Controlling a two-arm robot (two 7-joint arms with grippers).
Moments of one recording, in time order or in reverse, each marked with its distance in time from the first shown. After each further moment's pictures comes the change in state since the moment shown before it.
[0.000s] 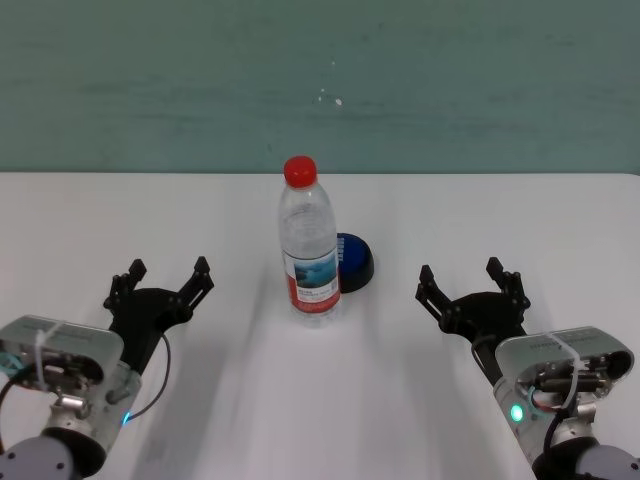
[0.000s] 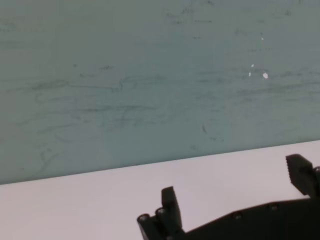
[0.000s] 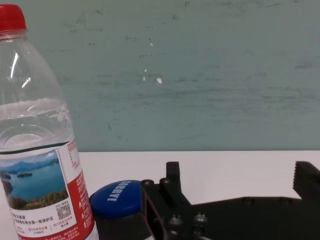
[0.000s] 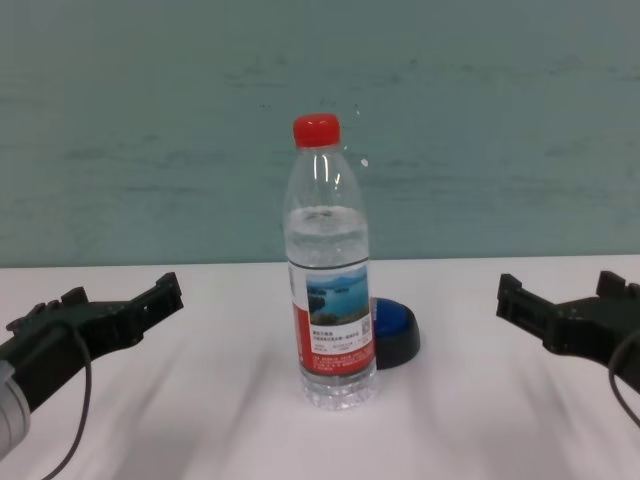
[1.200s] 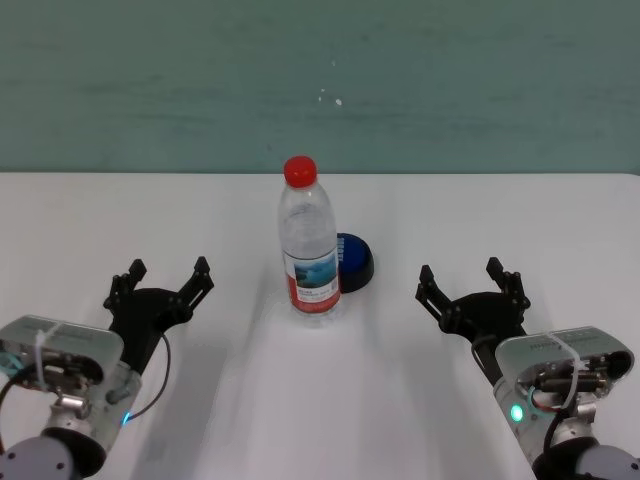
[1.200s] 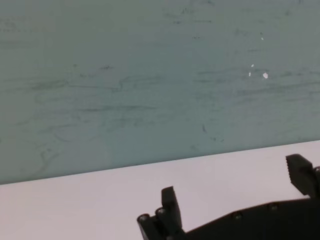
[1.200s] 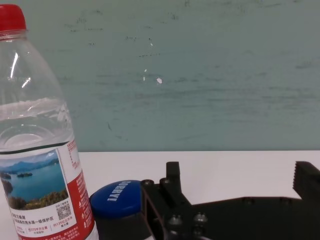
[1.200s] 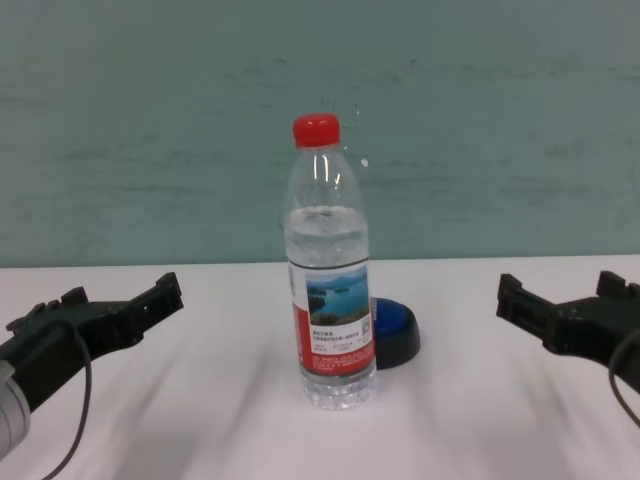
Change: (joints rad) left arm 0.000 0.000 0.000 0.000 0.000 0.000 0.000; right arm 0.000 0.000 0.000 0.000 0.000 0.000 0.000
